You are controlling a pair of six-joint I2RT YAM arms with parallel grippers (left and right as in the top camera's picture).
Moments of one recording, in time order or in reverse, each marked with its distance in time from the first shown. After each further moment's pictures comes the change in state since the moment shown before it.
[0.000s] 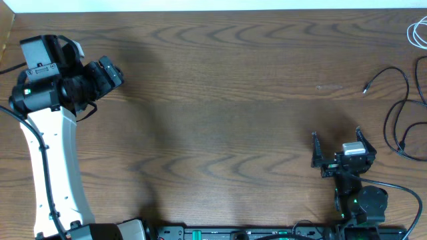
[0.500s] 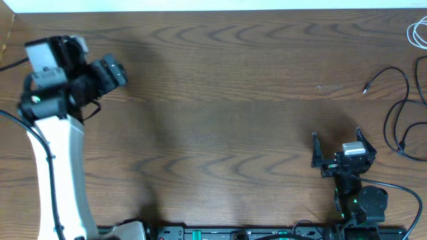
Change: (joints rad) left arm -0.062 -0.075 -0.081 0.156 -0.034 0.059; right arm 0.000 0.000 0.000 0.000 0.000 0.000
